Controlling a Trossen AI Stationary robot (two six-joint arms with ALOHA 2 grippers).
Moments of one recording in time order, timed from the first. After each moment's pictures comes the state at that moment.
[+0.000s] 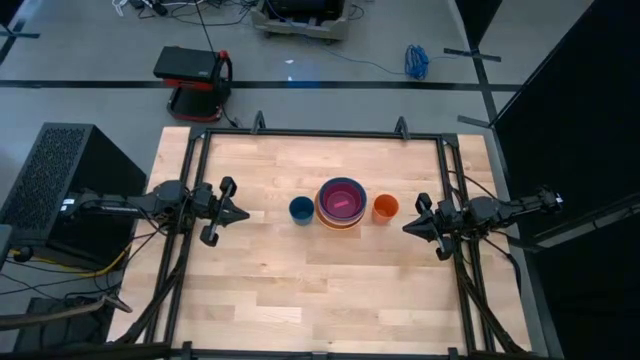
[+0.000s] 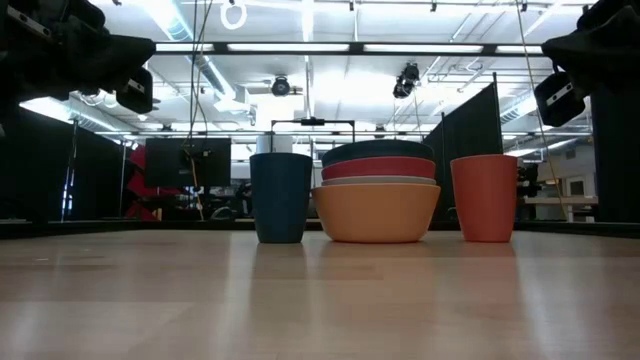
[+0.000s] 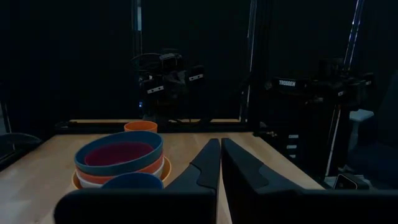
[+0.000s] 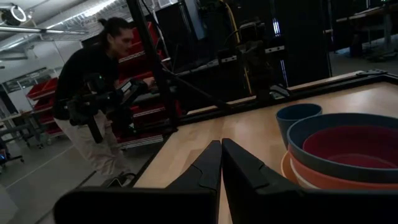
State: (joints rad) left arm 0.02 0.18 0.01 0.34 0.21 -0.08; right arm 0.28 0.00 0.03 0.06 0.10 0.28
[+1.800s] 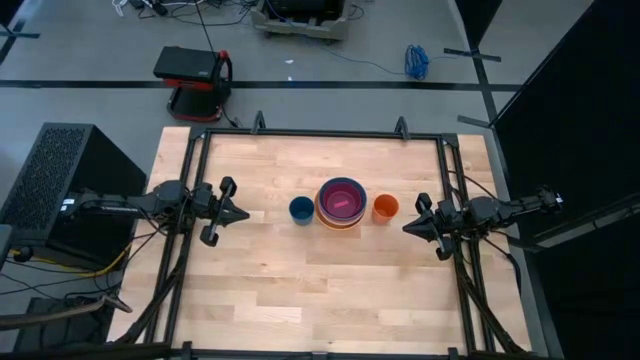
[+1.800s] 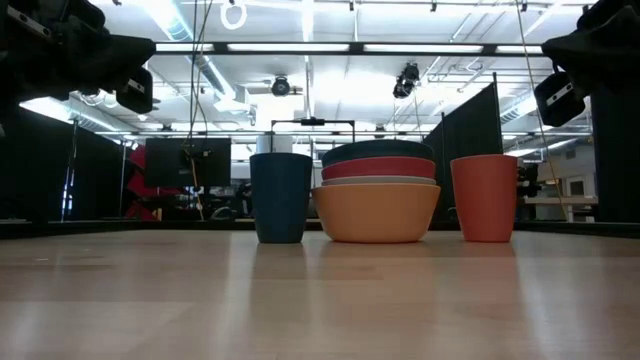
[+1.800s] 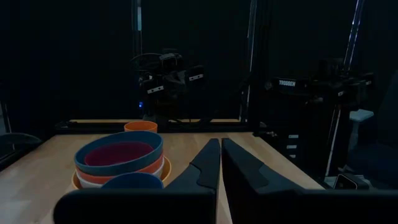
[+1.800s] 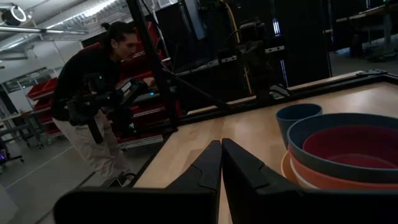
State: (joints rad) left arm 0.02 0.18 0.01 0.34 0.21 -0.08; right arm 0.28 0.00 0.03 0.06 0.10 0.28
